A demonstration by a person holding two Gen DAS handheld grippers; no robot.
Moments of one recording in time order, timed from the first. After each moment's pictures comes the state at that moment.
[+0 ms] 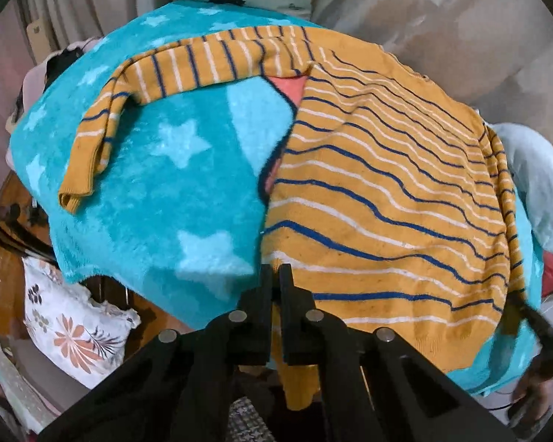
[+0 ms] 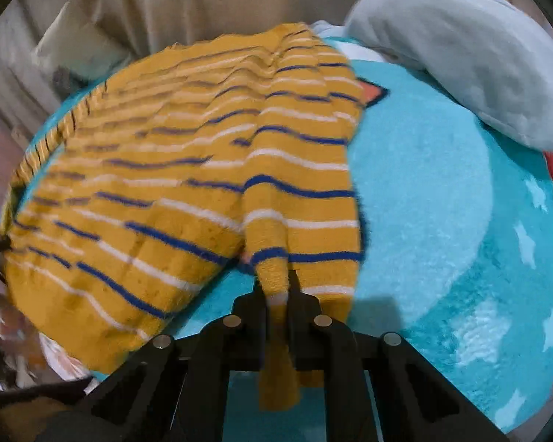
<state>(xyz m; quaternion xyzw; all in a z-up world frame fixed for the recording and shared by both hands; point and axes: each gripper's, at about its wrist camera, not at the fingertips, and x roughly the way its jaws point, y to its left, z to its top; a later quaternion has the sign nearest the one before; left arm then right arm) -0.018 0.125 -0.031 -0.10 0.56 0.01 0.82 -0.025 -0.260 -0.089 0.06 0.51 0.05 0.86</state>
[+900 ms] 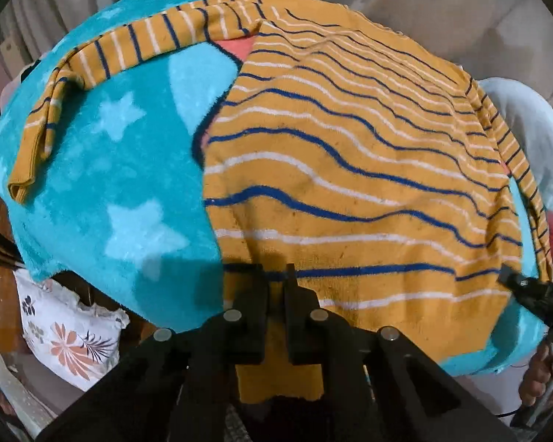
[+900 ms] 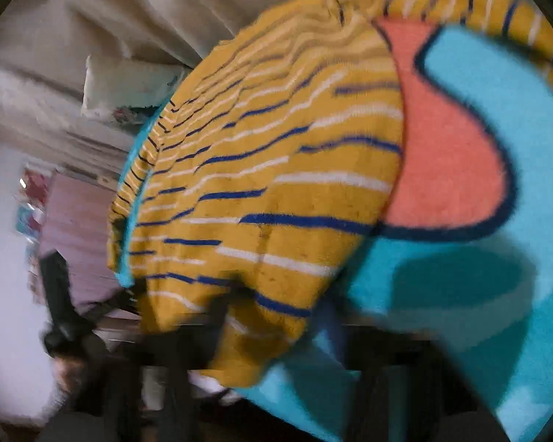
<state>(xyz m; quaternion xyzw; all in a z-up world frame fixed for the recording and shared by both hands) -0.024 0.081 -0.064 -0.08 0.58 -0.02 0.81 -0.009 -0.230 -0.119 0.30 0.54 0.21 0.76</state>
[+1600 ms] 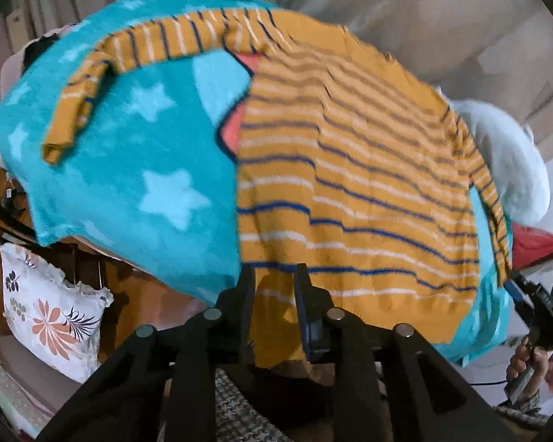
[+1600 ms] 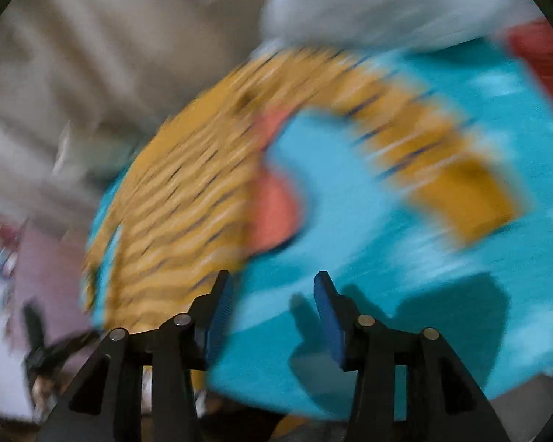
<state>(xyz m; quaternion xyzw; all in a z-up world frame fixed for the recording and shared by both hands) -0.064 0.115 -0.021 -0.14 0.57 -0.05 0.81 -0.082 -0.355 -0.066 0.29 0.45 0.02 0.84</state>
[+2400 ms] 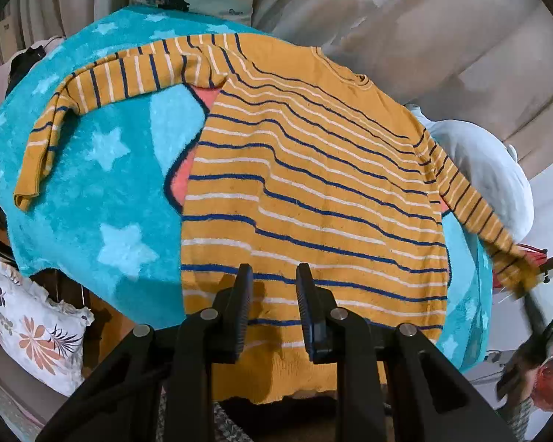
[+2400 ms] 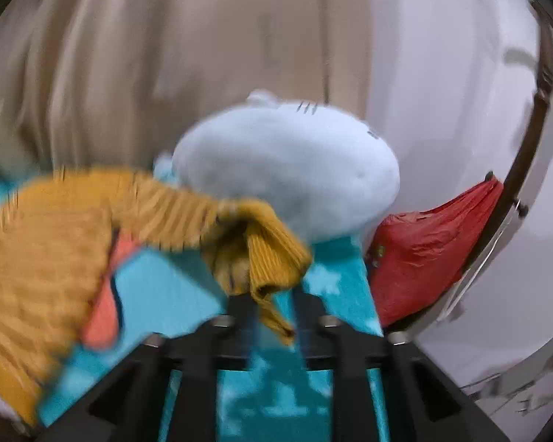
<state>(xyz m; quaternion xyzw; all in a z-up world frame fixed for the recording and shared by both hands) -0.025 0.081 -0.001 -0.15 0.55 -0.07 0.82 -0.080 -0.384 -0.003 -0.03 0.34 -0.15 0.93</state>
